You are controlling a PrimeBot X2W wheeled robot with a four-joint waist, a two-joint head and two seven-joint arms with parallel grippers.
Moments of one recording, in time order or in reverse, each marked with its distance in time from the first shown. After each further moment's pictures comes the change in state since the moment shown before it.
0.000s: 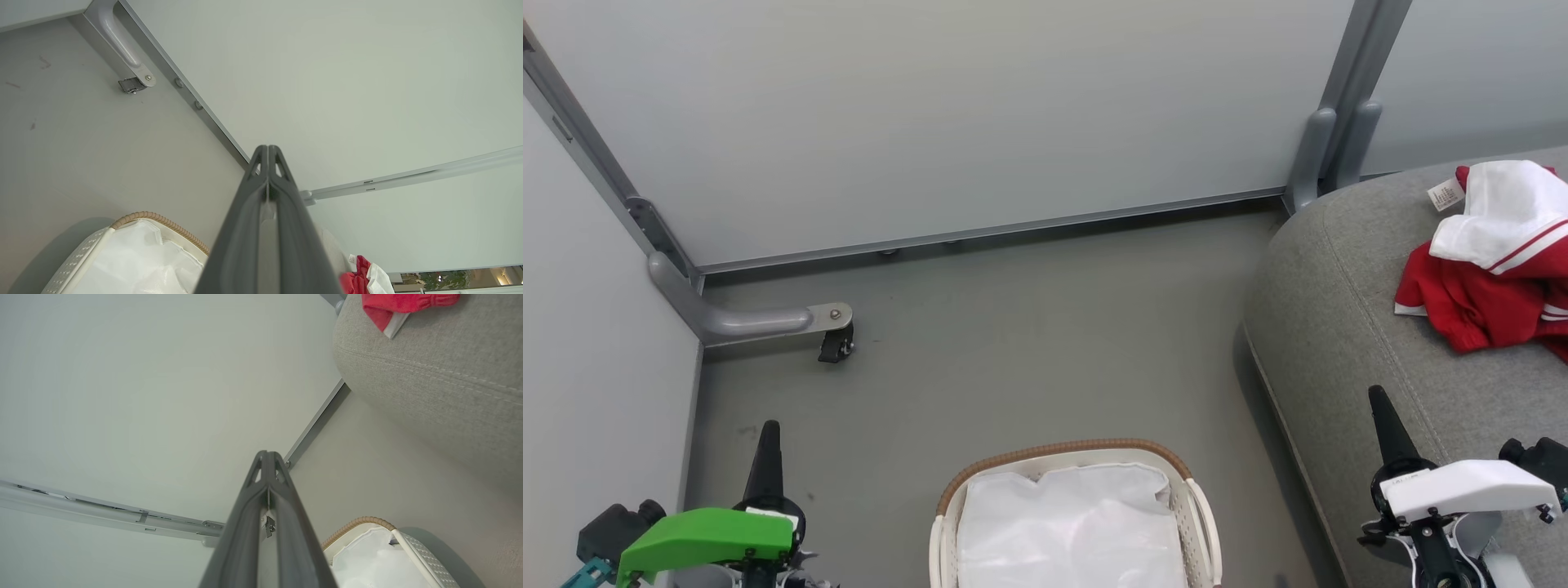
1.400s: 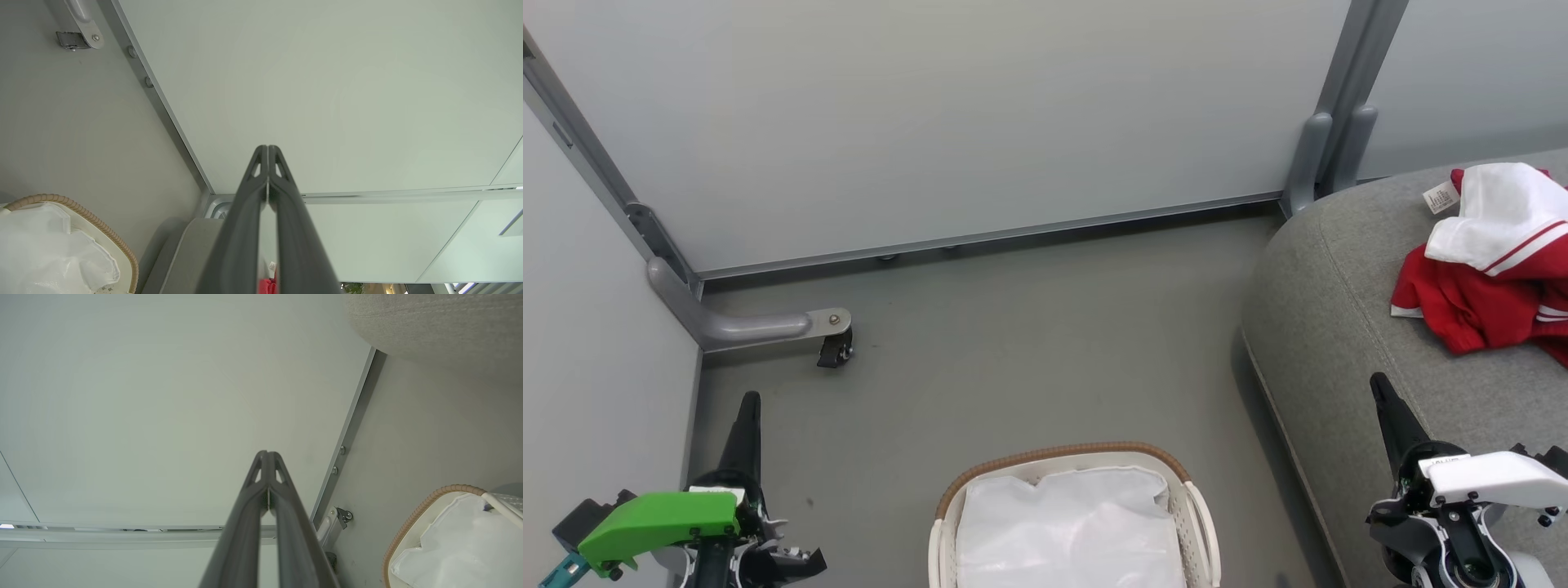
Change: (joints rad) left arm -0.049 0.000 0.068 -0.002 -0.314 -0.031 0.097; right arm -0.017 -0.004 -0.023 -0.012 0.390 0.000 0.095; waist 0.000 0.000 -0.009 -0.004
